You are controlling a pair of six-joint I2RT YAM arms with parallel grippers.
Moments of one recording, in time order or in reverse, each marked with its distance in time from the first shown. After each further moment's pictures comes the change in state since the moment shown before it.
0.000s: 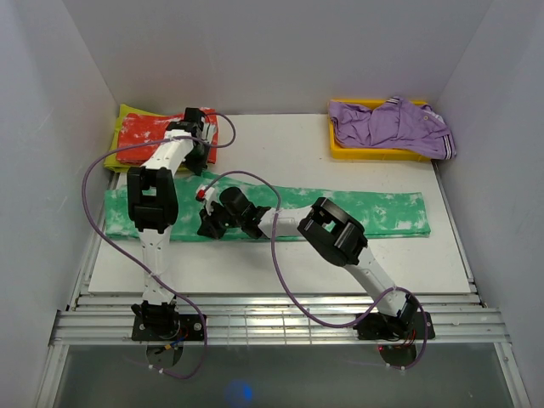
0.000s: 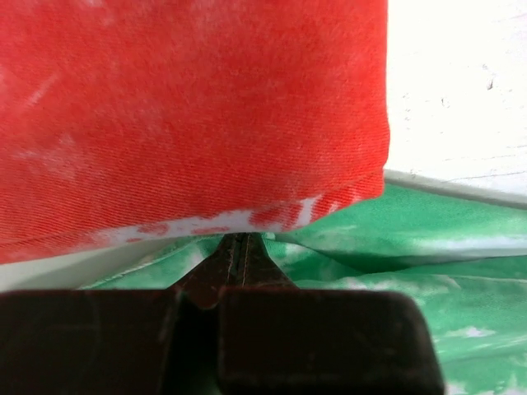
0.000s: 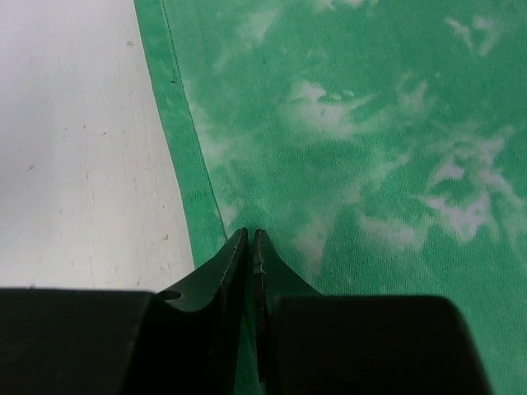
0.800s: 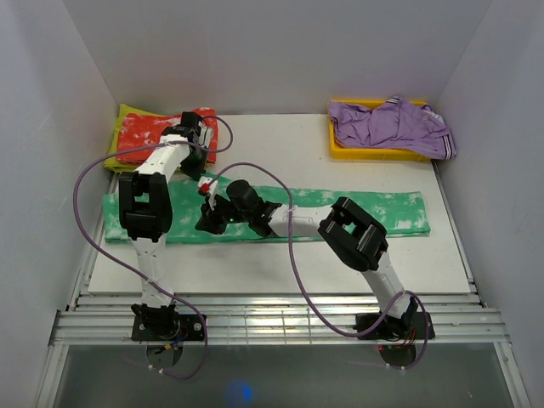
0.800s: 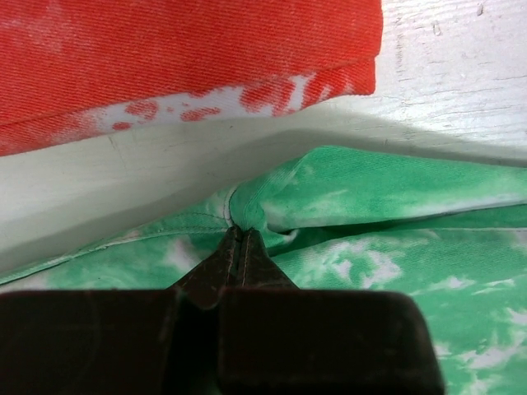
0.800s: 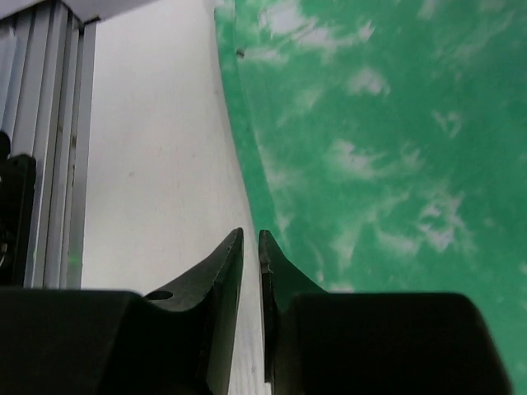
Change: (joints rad) left arm -0.012 -0.148 -0.177 0.038 0.010 -0.039; right arm 0.008 -0.221 -0.178 0.054 -0.045 -0.041
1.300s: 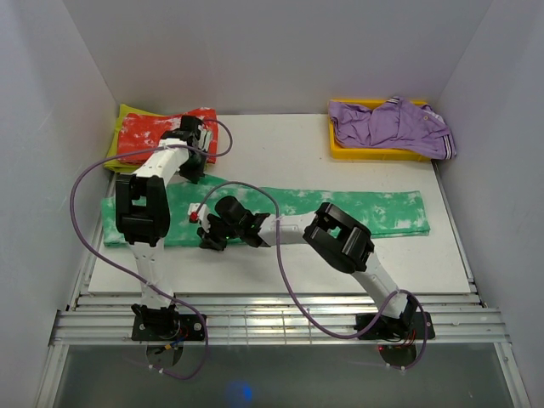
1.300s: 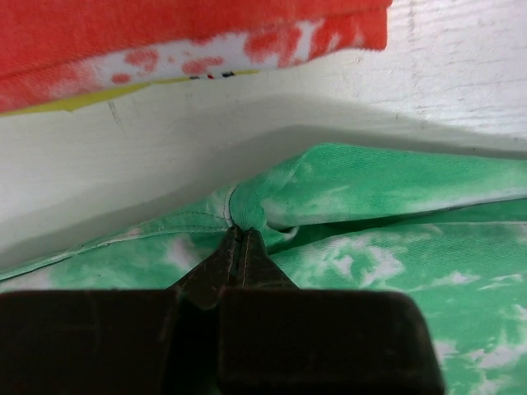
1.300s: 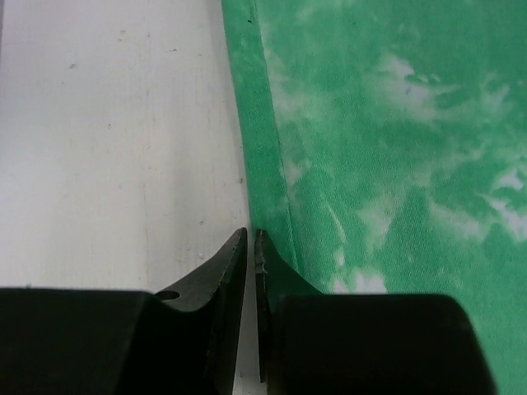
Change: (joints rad) left arm -0.006 -0.066 -0.102 0.042 -0.033 0.004; right arm 0.051 0.119 0.092 -0.158 0.032 -0.230
